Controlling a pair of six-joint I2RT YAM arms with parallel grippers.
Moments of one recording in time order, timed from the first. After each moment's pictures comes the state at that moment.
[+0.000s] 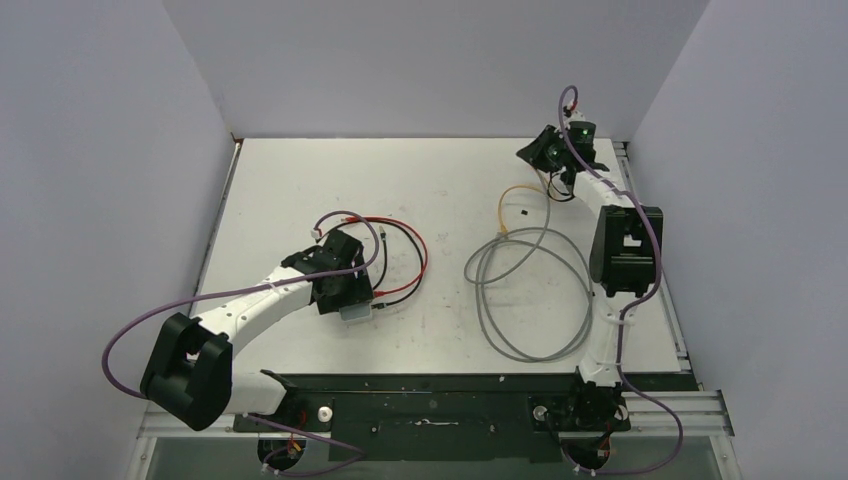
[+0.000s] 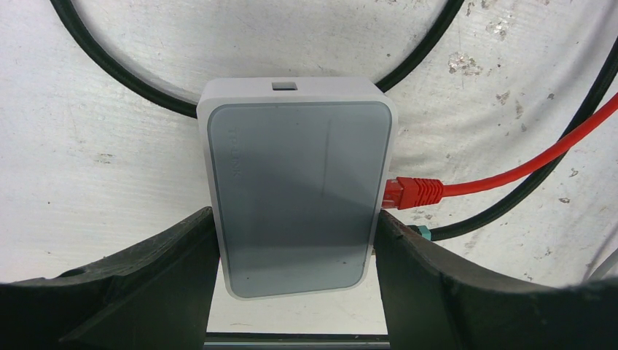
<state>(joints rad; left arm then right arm) -0.52 1.33 0.80 -0.64 -0.15 -0.78 -0.01 2.12 1.66 0.03 -0.41 0.50</state>
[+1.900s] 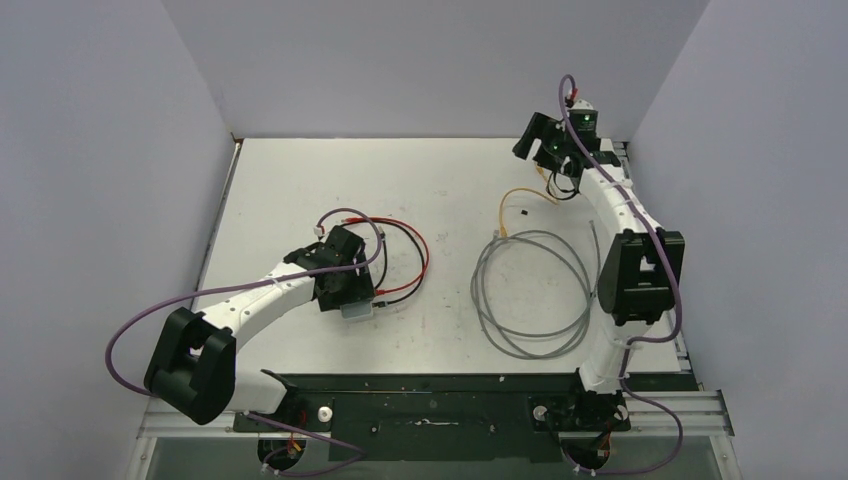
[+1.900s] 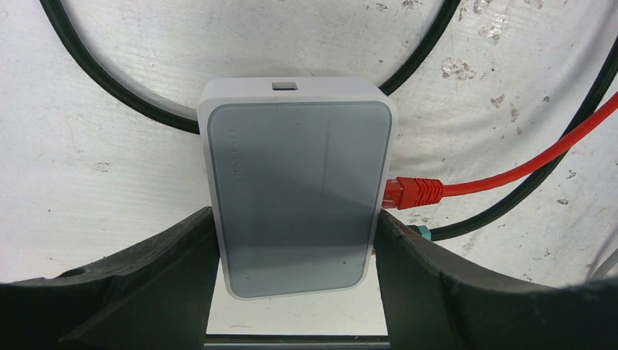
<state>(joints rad) -0.52 1.36 0.82 -0.65 -0.15 -0.76 0.03 1.94 1.67 -0.29 -0.15 0.40</state>
